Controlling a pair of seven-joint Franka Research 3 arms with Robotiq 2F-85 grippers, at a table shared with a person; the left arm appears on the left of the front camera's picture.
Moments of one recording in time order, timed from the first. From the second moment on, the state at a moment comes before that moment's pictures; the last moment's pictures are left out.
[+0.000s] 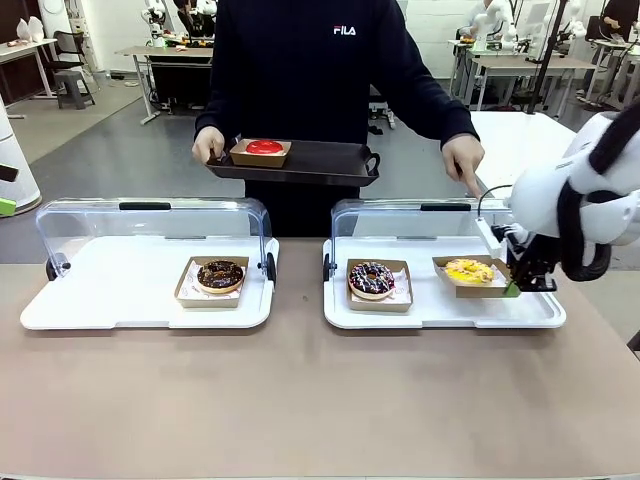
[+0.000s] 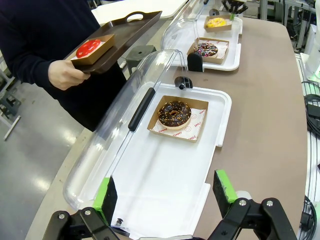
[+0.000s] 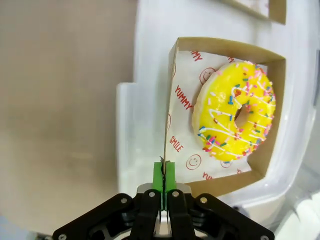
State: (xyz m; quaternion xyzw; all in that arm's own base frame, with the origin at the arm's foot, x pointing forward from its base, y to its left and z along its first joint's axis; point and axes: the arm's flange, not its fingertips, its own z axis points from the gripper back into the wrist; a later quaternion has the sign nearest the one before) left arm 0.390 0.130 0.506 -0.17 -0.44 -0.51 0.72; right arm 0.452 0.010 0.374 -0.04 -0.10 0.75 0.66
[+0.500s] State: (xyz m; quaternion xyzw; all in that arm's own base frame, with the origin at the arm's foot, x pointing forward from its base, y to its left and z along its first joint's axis) left arm 0.390 0.129 0.507 -0.17 -0.44 -0.51 0.72; right arm 0.333 -0.015 0.492 -0.01 -0.12 0.76 0.64
